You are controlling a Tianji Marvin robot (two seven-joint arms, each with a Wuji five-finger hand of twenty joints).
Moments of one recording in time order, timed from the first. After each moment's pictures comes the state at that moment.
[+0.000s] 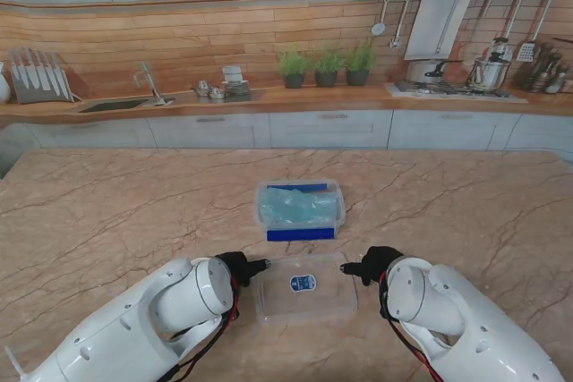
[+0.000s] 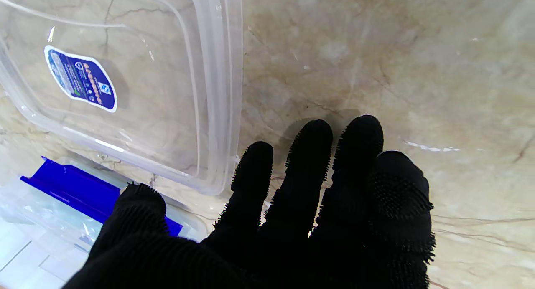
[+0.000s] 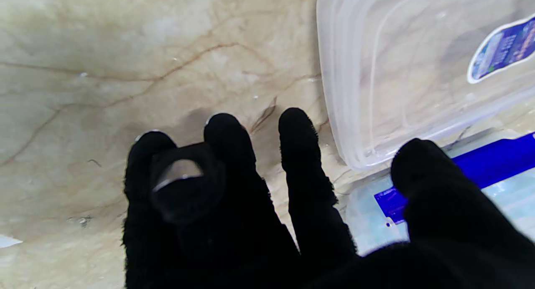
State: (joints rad) left arm 1.29 -1.06 -0.72 -1.71 0.37 0.96 -0.27; right arm -1.54 -1.01 1.07 -1.75 -0.70 0.69 0.46; left_hand 0.75 0.16 -0.02 -0.06 0.54 0.37 0.81 0.66 0.89 0.44 0.70 0.55 0.76 0.55 0.94 0.61 0.54 0.52 1.45 0.78; right_hand 0.46 -0.24 0.42 0.00 0.79 0.12 0.76 0.88 0.96 0.41 1.09 0.57 1.09 0.35 1.47 0.80 0.56 0.37 1.46 0.66
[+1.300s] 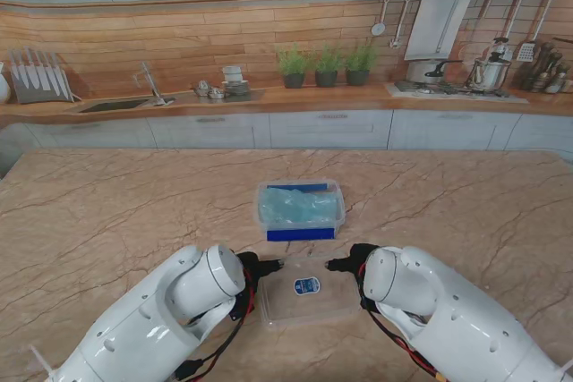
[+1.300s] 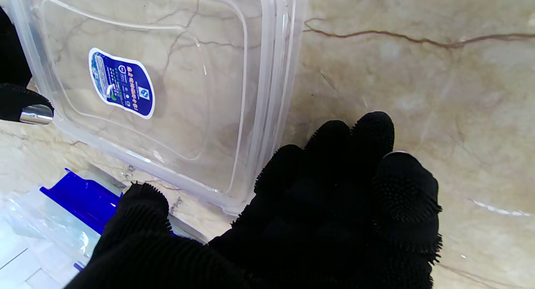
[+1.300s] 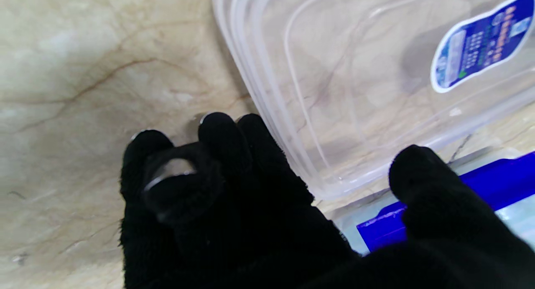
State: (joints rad) left arm 1.30 -1.20 -0.82 -1.64 0.43 0.96 -0.43; right arm -1.33 -0.99 0.85 -1.65 -0.52 0.82 0.43; left_hand 0.77 0.16 -0.02 -0.06 0.63 0.62 0.84 0.59 0.95 0.54 0.70 0.47 0.82 0.58 0.94 0.52 0.60 0.58 1.48 0.77; right_hand 0.45 -0.19 0.42 0.00 0.87 0.44 0.67 0.81 0.98 0.45 1.07 0.54 1.11 0.38 1.46 0.77 0.58 0.40 1.46 0.65
